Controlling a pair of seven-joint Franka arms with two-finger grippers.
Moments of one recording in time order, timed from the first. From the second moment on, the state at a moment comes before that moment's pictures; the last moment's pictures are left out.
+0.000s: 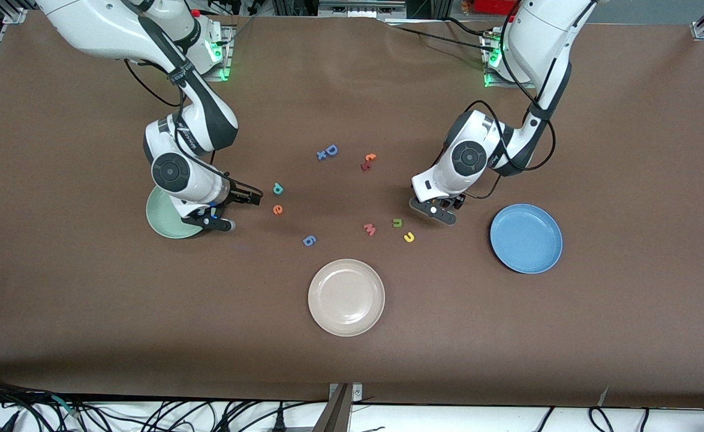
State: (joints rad) left arm -0.39 0.52 -0.14 -2.09 -0.06 2.50 -0.03; right arm -0.02 0.48 0.40 -2.02 -0.11 2.26 0.62
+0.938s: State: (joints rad) left arm -0.28 0.35 -0.13 -1.98 -0.01 2.12 0.05; right arm -0.02 0.56 0.40 -2.02 -0.15 2.30 0.62
